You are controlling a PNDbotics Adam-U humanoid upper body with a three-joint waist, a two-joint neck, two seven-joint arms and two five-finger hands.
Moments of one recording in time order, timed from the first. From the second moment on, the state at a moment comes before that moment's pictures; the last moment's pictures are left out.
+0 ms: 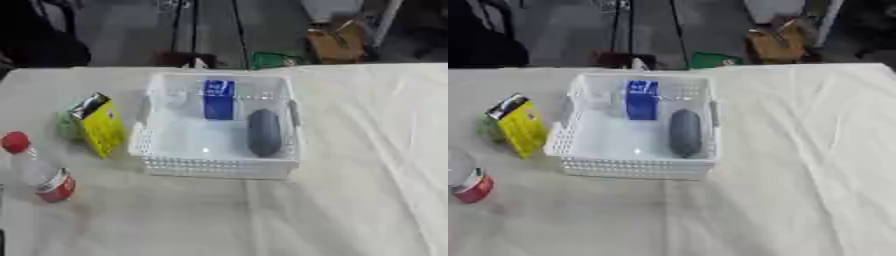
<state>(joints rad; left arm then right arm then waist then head) -0.36 0.17 0.20 -1.98 -0.24 -0.44 0.43 -0.39 -0.29 -0.26 -1.98 0.60 -0.44 -0.63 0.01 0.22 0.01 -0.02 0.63</state>
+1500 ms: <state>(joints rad) -0.35 0.32 0.22 -1.98 -0.42 -0.29 0.44 -0.39 -0.29 -0.26 -1.98 0.60 -0.44 -0.63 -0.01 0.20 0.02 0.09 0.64</state>
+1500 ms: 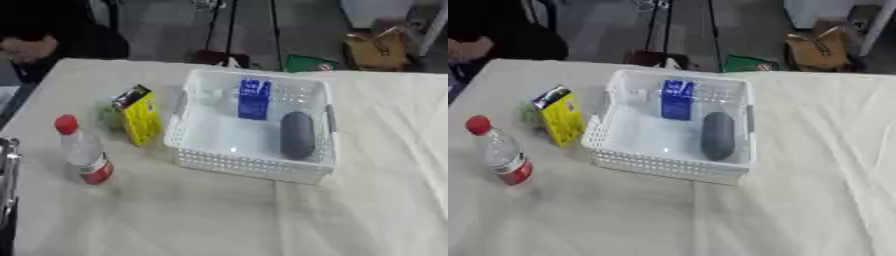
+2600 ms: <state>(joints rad) -0.24 0.72 0.12 -1.90 -0.47 -0.09 0.01 -0.40 -0.29 -0.25 -1.98 0.60 -0.44 -0.62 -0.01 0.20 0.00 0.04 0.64</state>
